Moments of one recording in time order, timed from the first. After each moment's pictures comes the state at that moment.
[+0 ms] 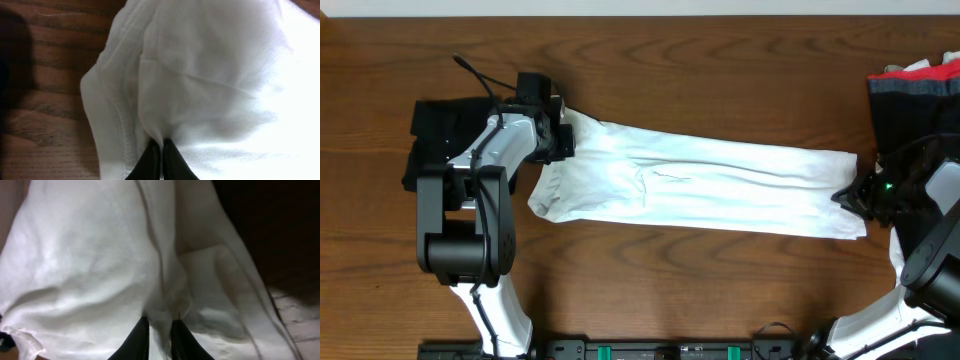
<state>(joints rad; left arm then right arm) -0.05 2.01 1.29 -0.59 0.10 -0.12 -0.57 1.89 1.09 -0.80 -0.50 0.09</state>
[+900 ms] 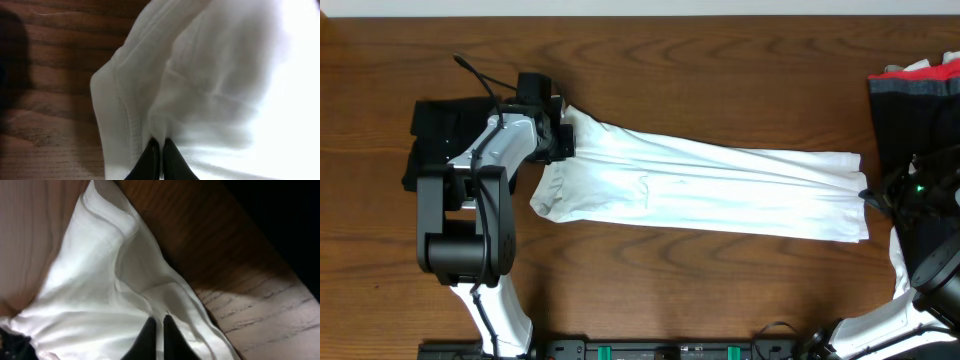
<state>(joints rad) -0.06 2.01 1.29 -0.59 0.10 -0.12 -0.70 1.89 1.14 -0.79 -0.54 0.12</state>
